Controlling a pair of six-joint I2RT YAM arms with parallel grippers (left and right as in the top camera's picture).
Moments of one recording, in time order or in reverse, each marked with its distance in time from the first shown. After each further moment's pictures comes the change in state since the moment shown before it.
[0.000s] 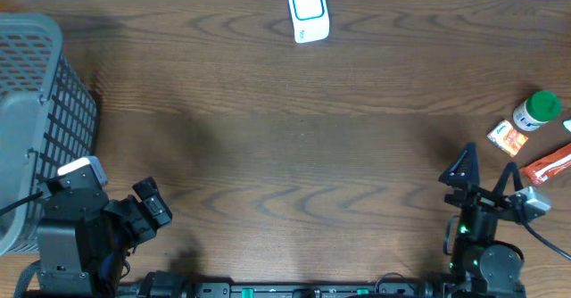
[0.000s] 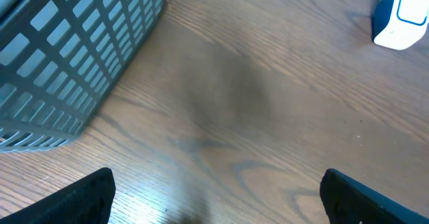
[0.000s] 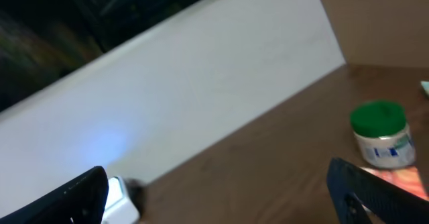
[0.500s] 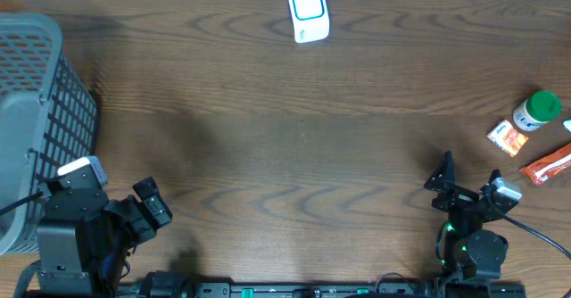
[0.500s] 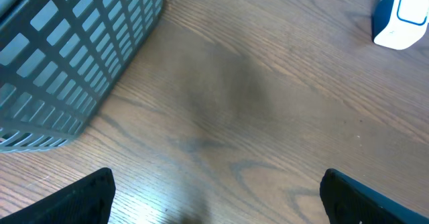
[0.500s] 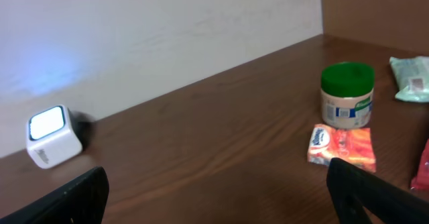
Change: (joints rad) left arm 0.000 0.000 0.000 0.000 0.000 0.000; right arm 0.005 -0.005 -0.081 -0.107 -0.006 -0.188
